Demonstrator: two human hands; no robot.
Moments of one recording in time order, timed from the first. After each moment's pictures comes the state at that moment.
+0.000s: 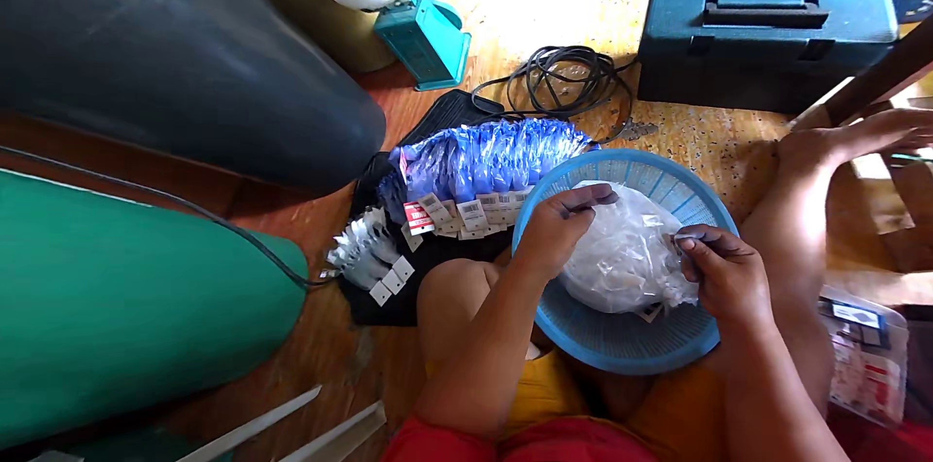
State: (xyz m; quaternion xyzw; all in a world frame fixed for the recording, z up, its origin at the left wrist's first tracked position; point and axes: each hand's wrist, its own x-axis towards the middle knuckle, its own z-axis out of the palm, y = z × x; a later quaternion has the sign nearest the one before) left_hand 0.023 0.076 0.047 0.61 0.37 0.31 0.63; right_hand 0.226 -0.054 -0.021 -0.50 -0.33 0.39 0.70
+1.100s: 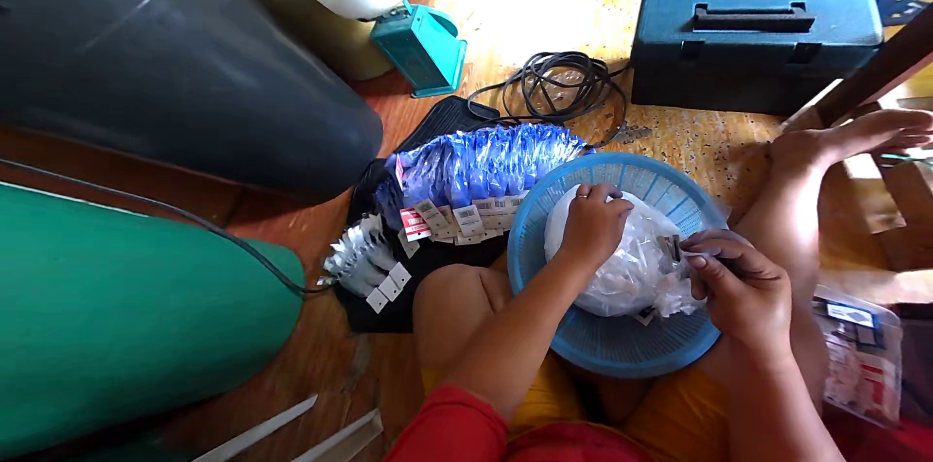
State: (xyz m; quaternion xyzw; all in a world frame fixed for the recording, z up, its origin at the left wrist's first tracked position) left_hand 0.088 0.084 -0.008 0.89 0.37 0.19 0.20; right_hand 0.225 -0.072 0.001 -0.46 -0.43 0.30 0.72
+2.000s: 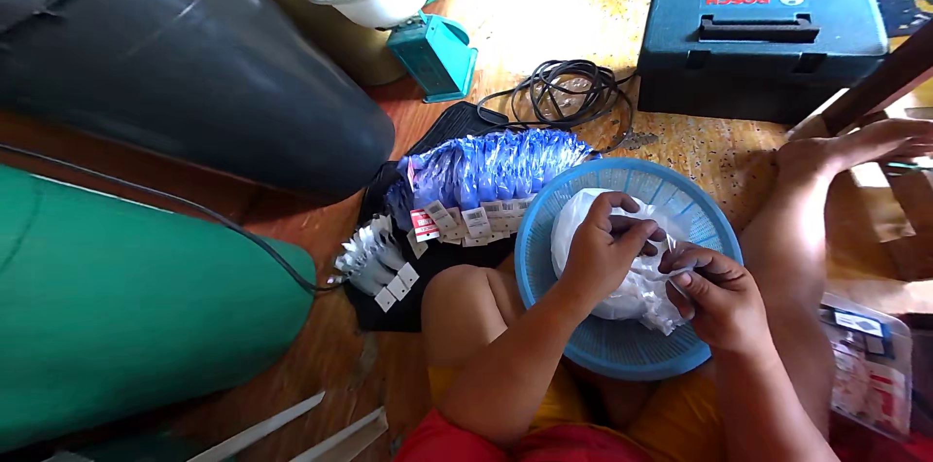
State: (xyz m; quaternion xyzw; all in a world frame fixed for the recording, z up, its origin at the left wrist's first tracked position) left_hand 0.067 0.034 0.055 0.66 0.33 0.35 0.57; right_hand 0.212 -0.062 0.000 -0.32 -0.42 0.47 0.71
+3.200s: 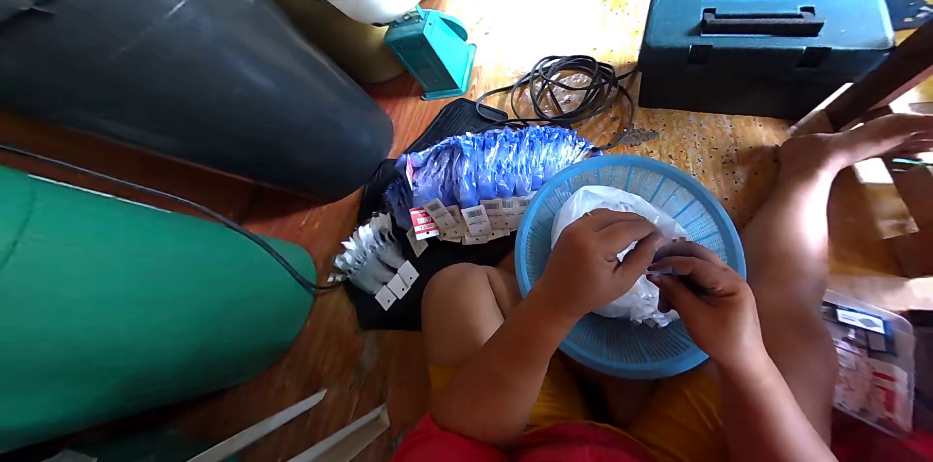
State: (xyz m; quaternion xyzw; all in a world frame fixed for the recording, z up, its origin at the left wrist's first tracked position) left_hand 0.047 0.042 0.057 0.85 0.18 0.43 0.22; right_hand 0.194 -0.067 0.016 -0.50 -0.53 0.28 0.63
